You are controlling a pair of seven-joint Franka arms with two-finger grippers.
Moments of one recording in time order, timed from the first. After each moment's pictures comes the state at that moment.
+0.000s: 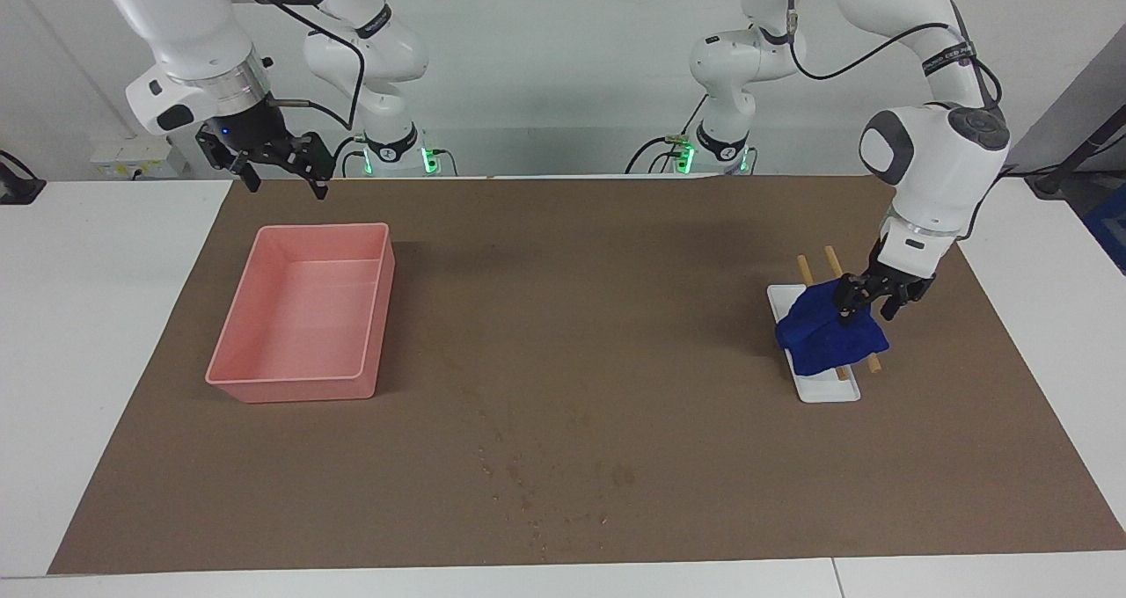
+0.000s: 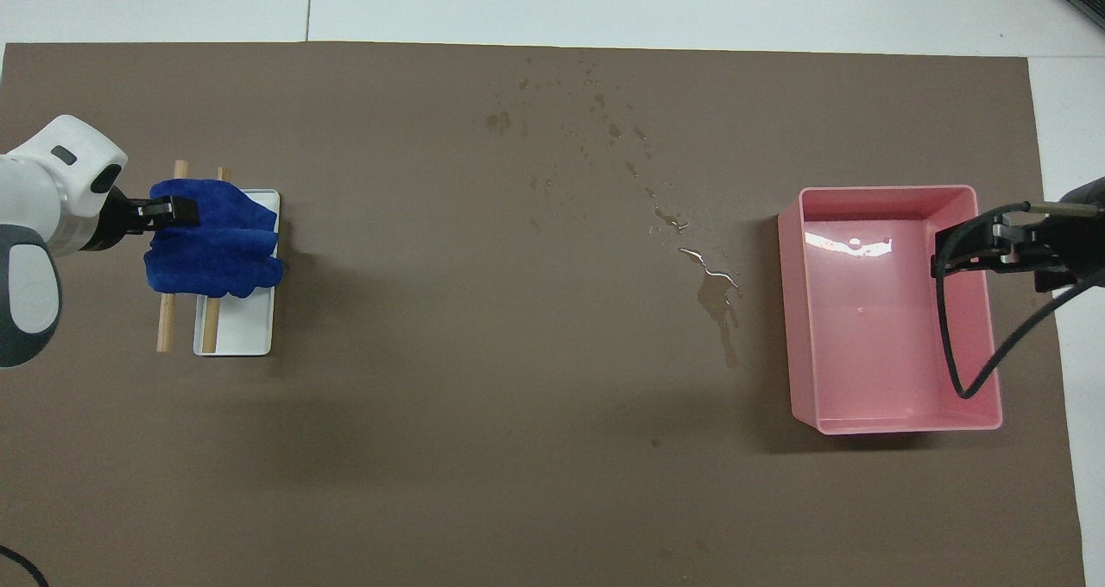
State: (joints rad) left arm 0.10 0.10 -0.07 -1.99 -0.02 2.28 -0.03; right arm -0.03 -0.03 0.07 -1.57 -0.01 1.48 0.20
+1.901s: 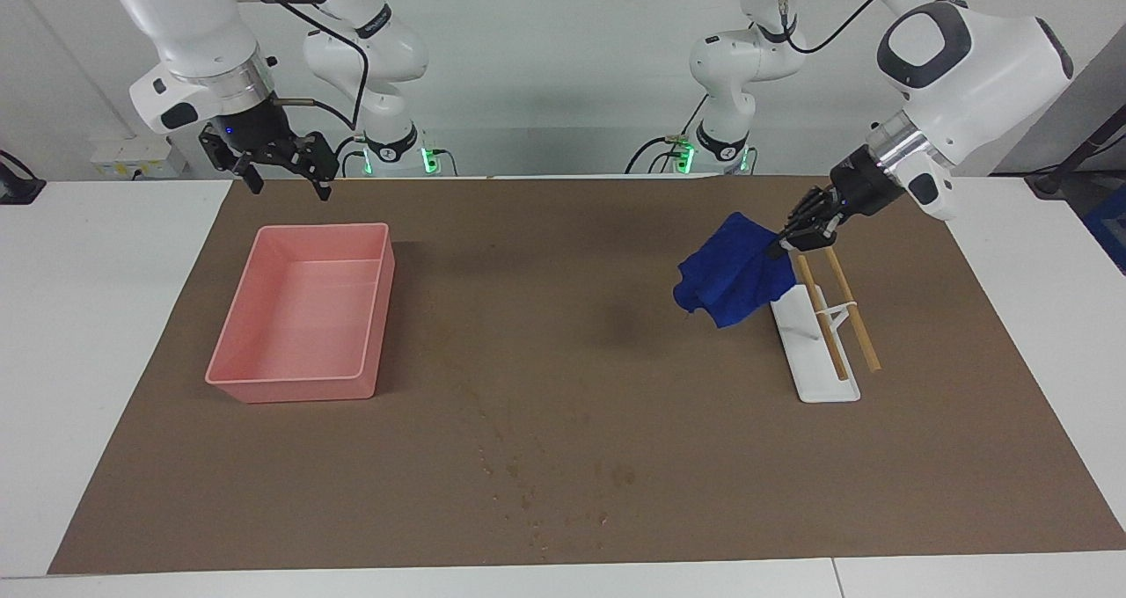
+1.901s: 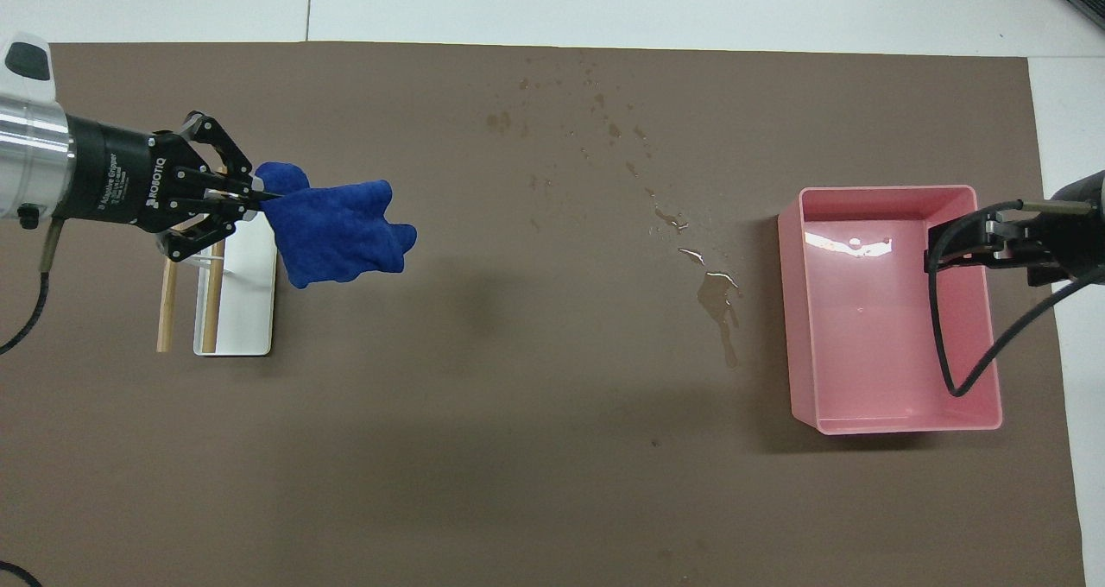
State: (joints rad) left arm 0.09 0.04 -0.19 -1.69 -0.64 1.79 -1.10; right arm -0.03 -0.03 0.08 -1.57 0.01 1.50 0.20
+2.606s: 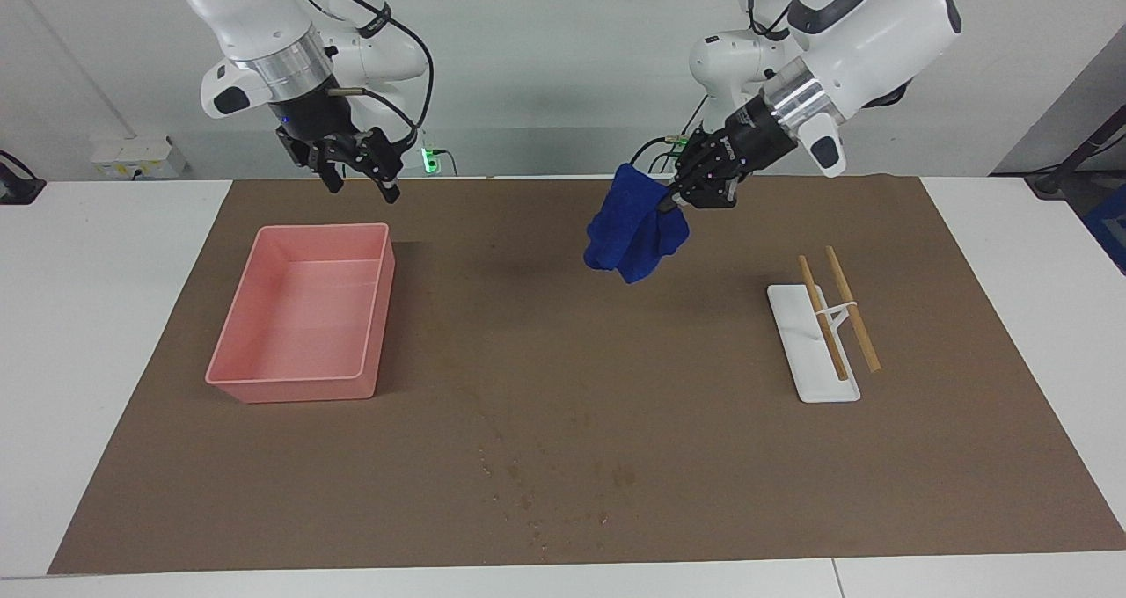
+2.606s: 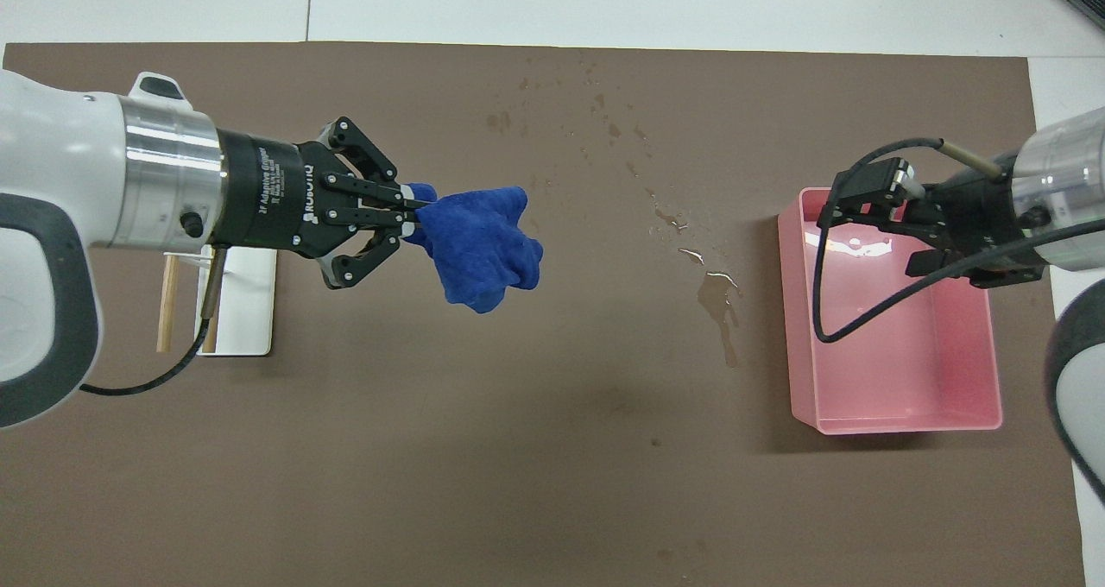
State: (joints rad) left arm 0.08 0.00 -0.42 -1.69 -0.75 1.94 -1.69; right arm 0.09 -0.03 0.09 -1.57 0.18 1.64 0.67
